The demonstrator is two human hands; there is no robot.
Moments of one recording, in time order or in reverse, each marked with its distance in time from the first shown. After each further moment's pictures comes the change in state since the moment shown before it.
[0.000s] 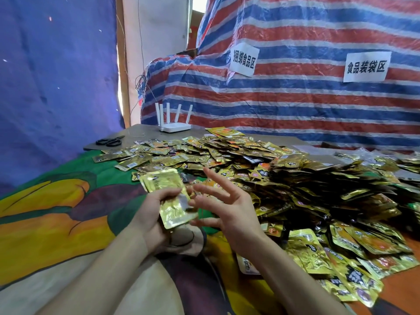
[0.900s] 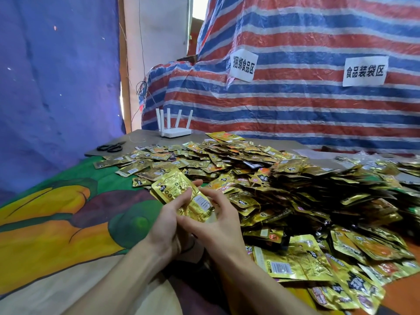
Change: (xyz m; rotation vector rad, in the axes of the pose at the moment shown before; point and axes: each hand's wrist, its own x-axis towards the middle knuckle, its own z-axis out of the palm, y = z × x) left_hand 0.000 -0.022 0.023 -0.026 -0.039 0.173; right_hand 0.002 0.032 0.013 -0.553 0.274 -0.245
